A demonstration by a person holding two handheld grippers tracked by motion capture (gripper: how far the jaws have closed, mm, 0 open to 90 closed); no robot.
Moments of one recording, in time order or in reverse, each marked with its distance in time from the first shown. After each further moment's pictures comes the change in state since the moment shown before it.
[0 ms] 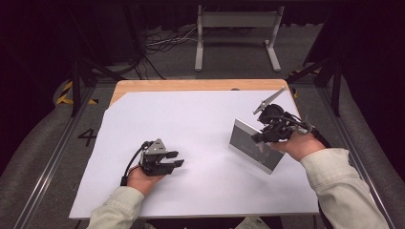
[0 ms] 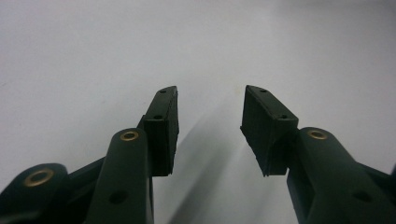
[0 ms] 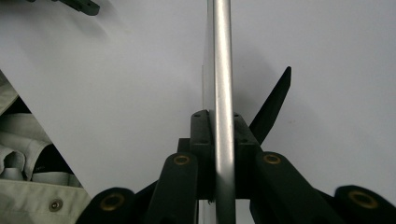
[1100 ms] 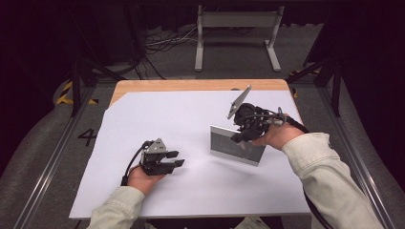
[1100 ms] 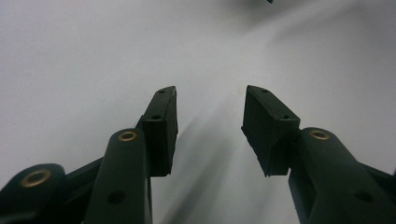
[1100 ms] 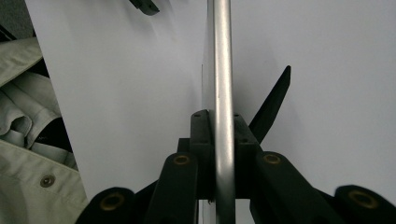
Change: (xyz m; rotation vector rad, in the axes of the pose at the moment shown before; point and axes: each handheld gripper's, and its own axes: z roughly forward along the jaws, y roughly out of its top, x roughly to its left) left arm 0.003 0.000 0.003 0.001 -0.006 -0.010; right arm 0.024 0.048 0.023 0.062 0.096 -0.322
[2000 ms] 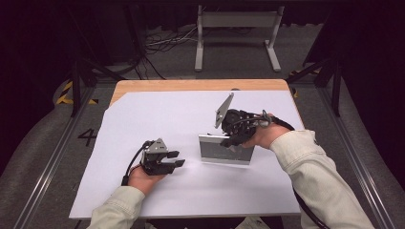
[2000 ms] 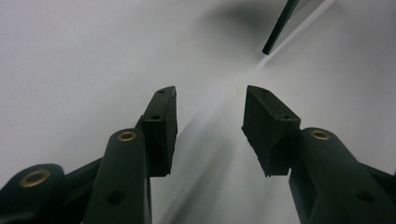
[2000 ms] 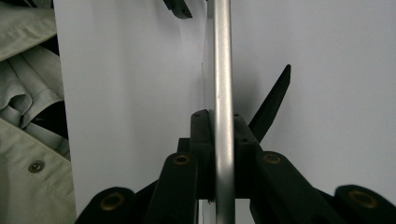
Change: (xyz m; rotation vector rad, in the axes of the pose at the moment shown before) left arm 0.000 0.000 0.002 0.001 -0.007 -0.005; right arm 0.007 0.020 0.024 0.027 0.062 -0.191
